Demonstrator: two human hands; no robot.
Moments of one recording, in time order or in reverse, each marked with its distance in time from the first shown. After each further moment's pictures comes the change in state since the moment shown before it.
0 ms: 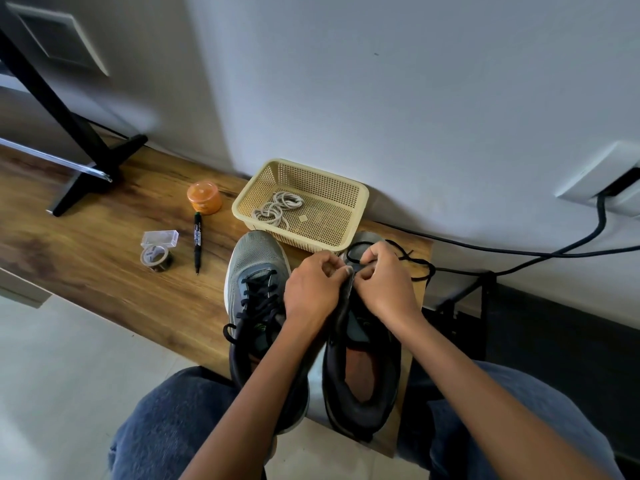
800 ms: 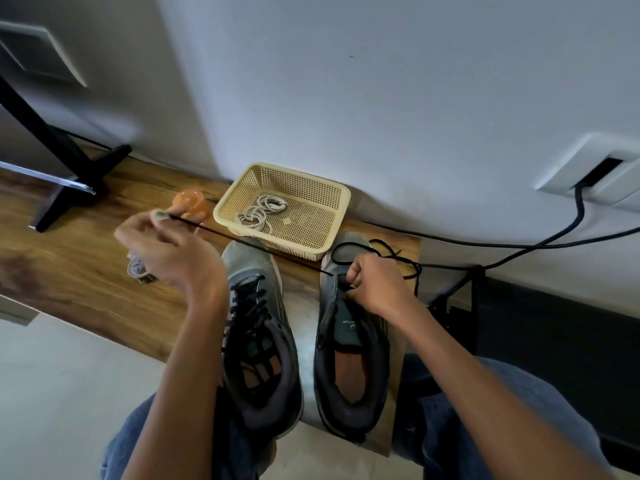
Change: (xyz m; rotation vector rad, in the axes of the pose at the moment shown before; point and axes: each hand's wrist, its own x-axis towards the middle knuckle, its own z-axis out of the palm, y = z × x) left_hand 0.025 -0.003 -0.091 -0.833 1.011 0.174; right_hand 0.010 -0.002 -0.015 -0.318 -0.243 -0.021
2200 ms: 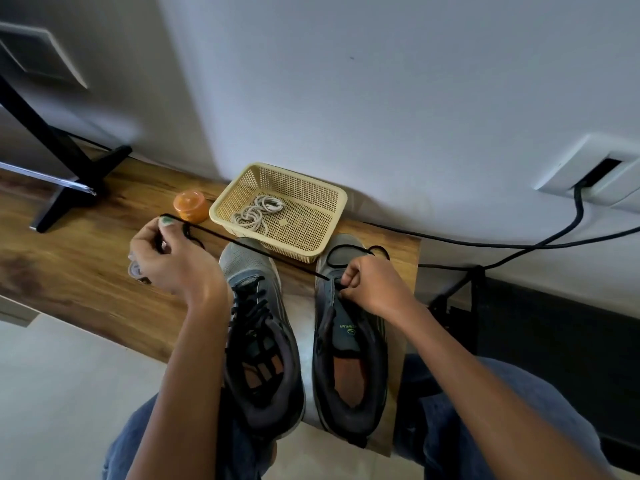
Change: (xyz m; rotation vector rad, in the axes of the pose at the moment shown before) left_hand -0.001 -0.001 -0.004 0.119 0.150 -0.171; right_hand -0.001 -0.001 -0.002 0.041 -0.037 -0.082
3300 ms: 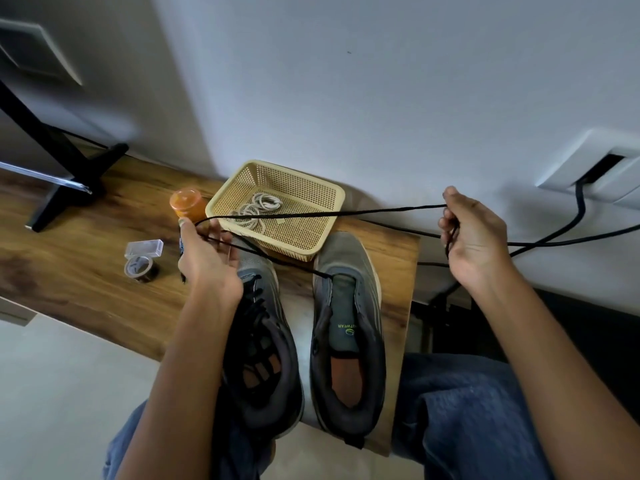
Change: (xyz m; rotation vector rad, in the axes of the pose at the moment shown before) left_hand -0.008 0.004 0.009 -0.209 -0.301 -0.656; right_hand 0.001 0.038 -0.084 1.312 0.636 0.153
